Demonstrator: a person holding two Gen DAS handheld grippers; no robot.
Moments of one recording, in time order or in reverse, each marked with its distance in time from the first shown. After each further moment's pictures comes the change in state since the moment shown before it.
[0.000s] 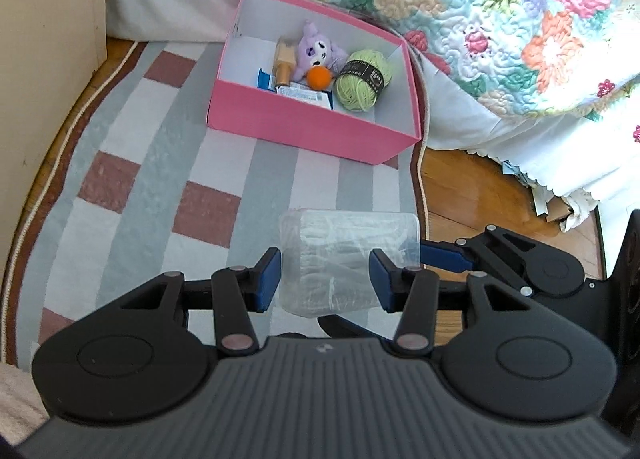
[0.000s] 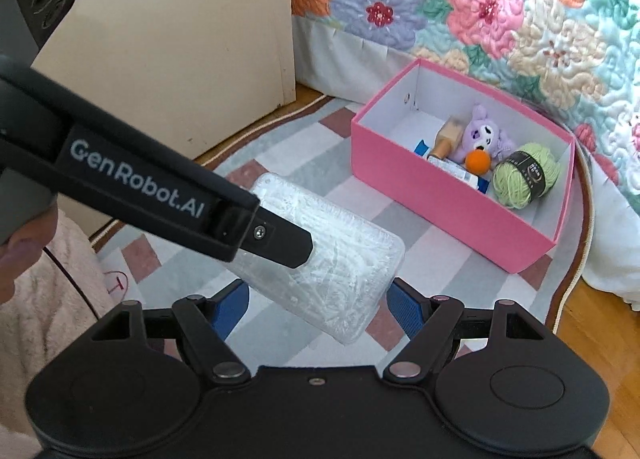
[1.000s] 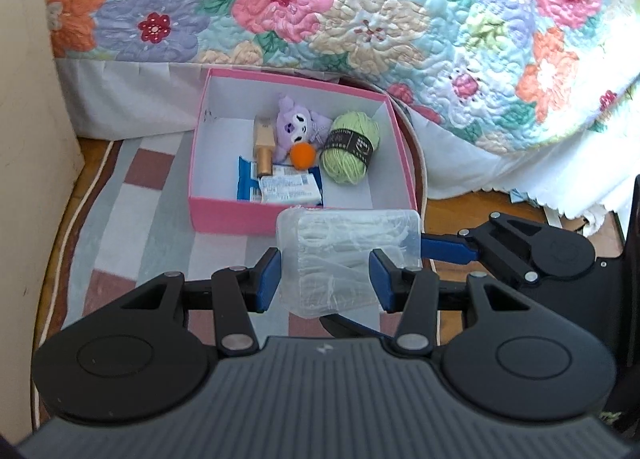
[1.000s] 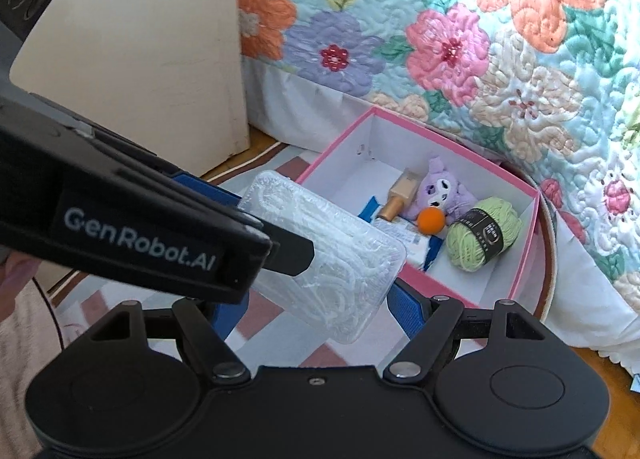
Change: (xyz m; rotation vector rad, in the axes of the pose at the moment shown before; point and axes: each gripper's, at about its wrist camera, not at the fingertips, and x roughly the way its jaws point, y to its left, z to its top) left arm 0.022 -0.035 0.082 0.142 -0.106 0.043; right arm 0.015 -0.059 0.057 -0.006 -0.069 -0.077
